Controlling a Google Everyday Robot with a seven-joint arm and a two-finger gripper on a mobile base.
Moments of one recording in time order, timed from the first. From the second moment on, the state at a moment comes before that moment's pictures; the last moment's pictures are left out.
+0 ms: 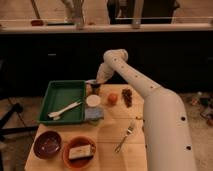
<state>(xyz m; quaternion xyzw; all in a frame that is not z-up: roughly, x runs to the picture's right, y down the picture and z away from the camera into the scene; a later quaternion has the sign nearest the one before) -0.028 -0.060 0.935 -0.18 -0.22 -0.07 0.96</state>
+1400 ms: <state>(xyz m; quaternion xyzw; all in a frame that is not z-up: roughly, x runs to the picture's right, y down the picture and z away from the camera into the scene) -0.040 -0.062 0.938 -0.18 -0.22 -0.07 0.95</state>
